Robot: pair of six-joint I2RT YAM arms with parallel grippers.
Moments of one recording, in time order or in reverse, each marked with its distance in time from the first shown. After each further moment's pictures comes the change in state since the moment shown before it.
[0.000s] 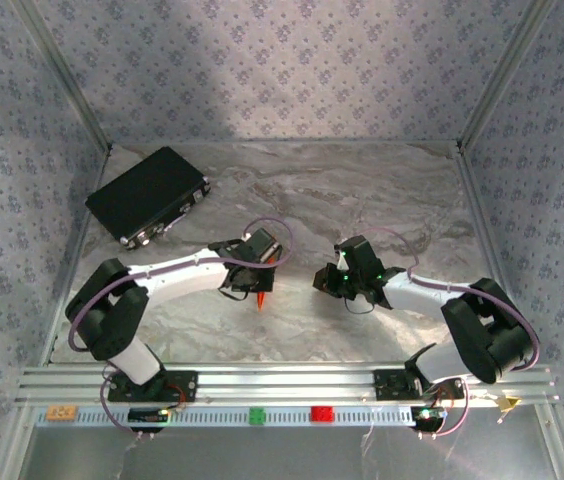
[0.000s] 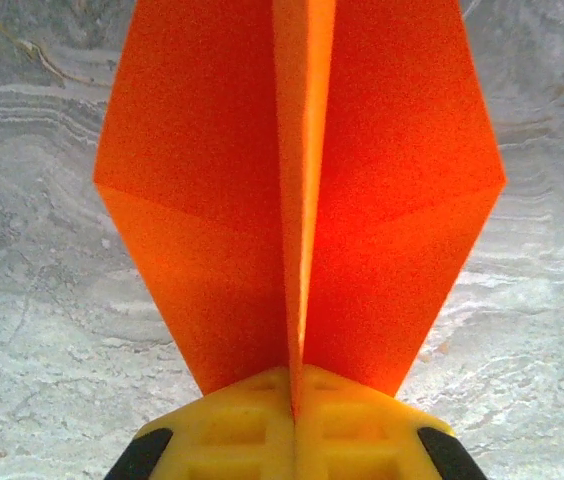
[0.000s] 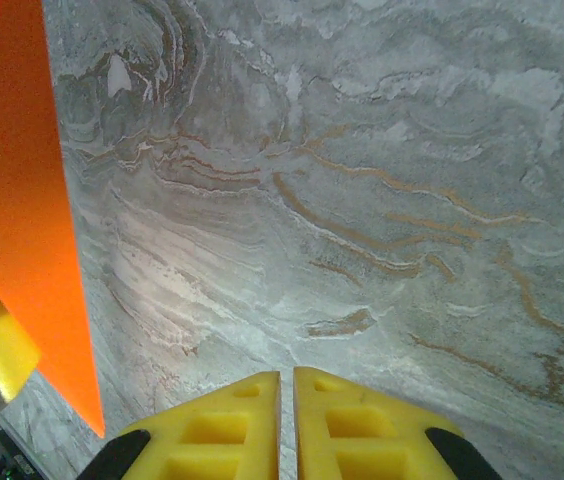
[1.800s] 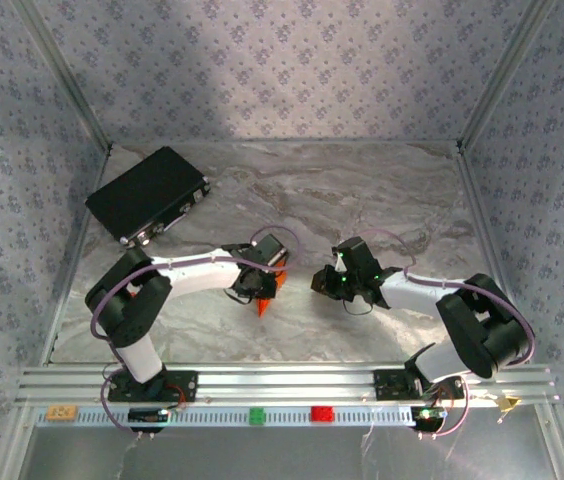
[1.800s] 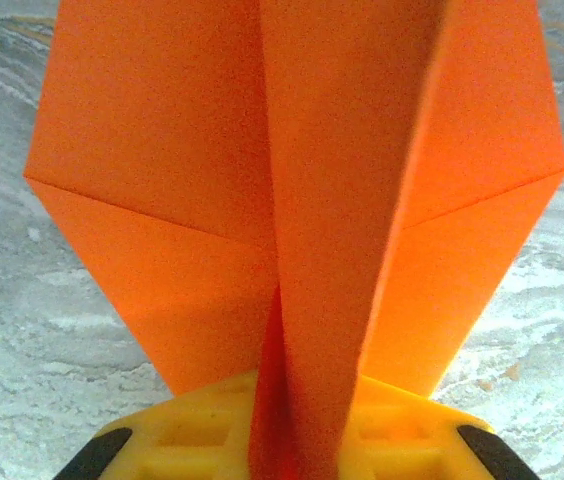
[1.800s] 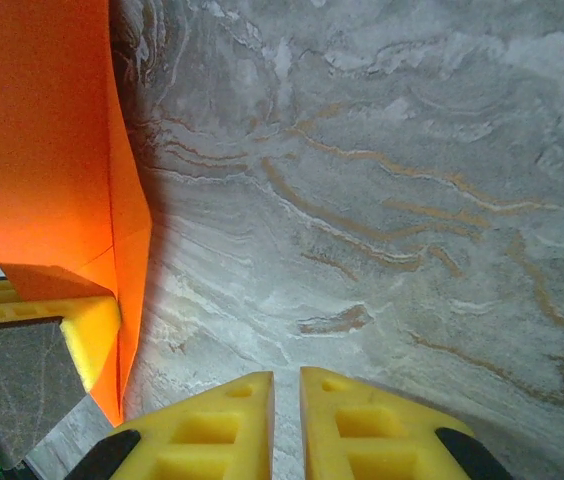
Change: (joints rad) left arm -0.016 0.113 0.014 0.005 0.014 0.004; right arm 0.013 0.034 0.003 0.009 -0.005 0.000
